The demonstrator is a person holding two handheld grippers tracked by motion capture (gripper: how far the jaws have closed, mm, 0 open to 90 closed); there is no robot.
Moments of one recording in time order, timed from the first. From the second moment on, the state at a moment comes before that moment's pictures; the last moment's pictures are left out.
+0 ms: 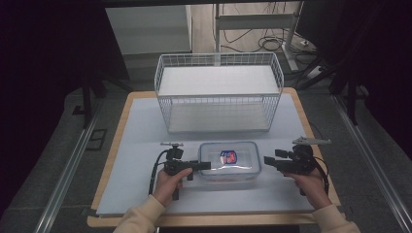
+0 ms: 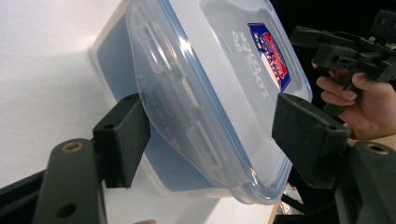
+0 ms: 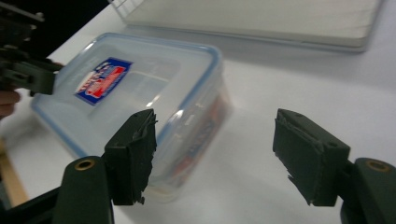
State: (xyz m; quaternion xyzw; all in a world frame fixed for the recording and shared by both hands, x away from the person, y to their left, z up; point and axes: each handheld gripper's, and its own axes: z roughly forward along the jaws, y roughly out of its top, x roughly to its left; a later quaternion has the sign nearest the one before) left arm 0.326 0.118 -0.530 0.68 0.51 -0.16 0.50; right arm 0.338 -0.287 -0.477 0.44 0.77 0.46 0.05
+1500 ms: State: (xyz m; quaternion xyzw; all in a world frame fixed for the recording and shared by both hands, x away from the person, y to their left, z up) left arm 0.326 0.119 -0.530 0.68 0.50 -0.16 0.51; right arm 0.371 -0.266 -0.507 0.48 0.73 0.45 -0.18
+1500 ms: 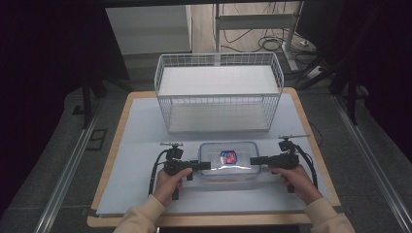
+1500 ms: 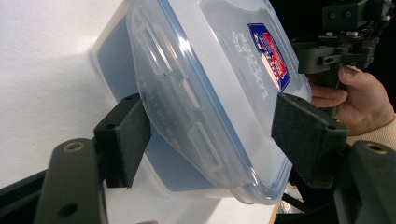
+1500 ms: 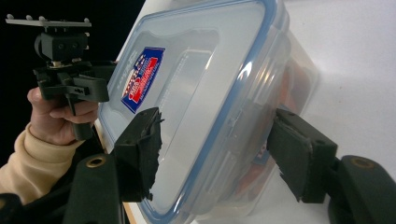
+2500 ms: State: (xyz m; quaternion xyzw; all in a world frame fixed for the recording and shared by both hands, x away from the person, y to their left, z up) left arm 0.308 0.123 -0.519 0.69 0.48 -0.12 0.52; right arm 0.349 -0.272 -0.495 0.47 0.73 0.48 -0.15
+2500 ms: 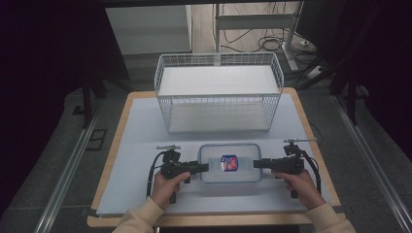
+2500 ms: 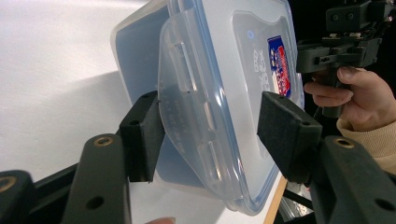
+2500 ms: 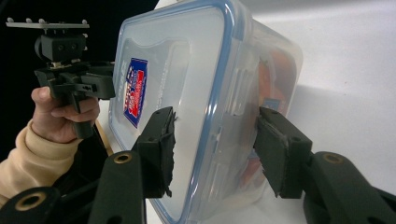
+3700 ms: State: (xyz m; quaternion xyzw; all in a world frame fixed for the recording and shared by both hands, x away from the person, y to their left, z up) left arm 0.293 0.127 -0.507 0.70 0.47 -0.08 0.53; right arm 0.336 -0.267 -0.487 0.45 0.74 0.50 -0.12
